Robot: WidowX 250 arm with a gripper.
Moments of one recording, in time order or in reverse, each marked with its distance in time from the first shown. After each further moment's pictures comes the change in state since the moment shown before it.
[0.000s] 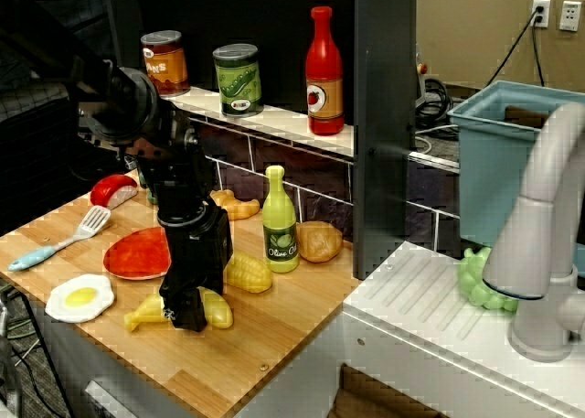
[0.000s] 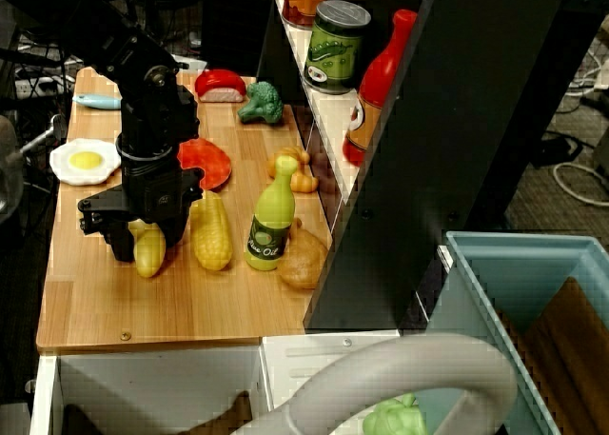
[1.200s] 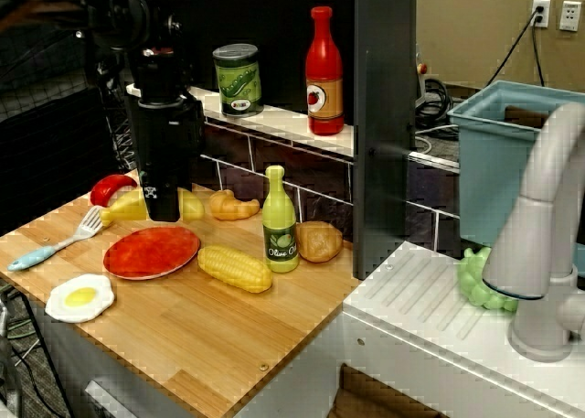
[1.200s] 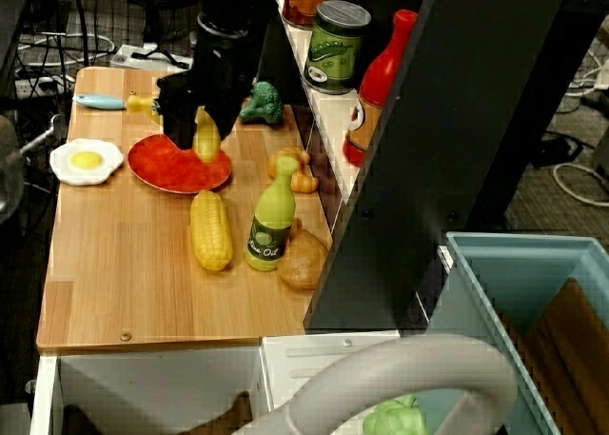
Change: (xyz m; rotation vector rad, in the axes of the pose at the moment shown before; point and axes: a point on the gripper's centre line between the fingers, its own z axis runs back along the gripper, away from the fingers) arm -0.053 0.075 0.056 -0.137 0.043 0.155
